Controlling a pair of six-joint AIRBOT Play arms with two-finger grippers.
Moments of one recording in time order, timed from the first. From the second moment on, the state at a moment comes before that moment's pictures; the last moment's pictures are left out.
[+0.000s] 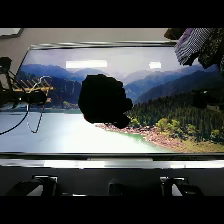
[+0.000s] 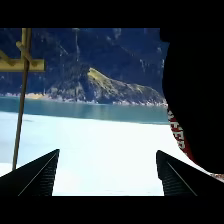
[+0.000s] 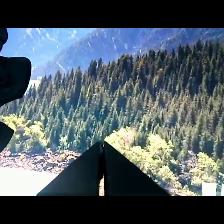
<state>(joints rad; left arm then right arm) -0.07 -0.97 1.14 1.57 -1.08 -1.71 -0.14 -0.81 1.20 -1.38 1.20 1.39</state>
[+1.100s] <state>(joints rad) -0.09 -1.61 0.99 0.48 -0.66 -1.33 -0.14 -0.82 1.18 -1.32 1.20 1.45</state>
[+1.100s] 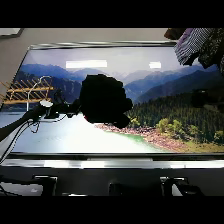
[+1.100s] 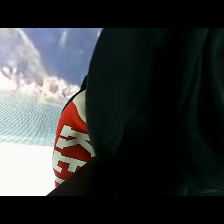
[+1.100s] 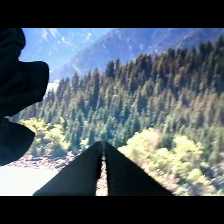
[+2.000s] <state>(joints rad) -0.09 -1.61 0.99 0.46 -0.67 -1.32 0.04 -1.43 0.67 -0.22 0.83 0.99</state>
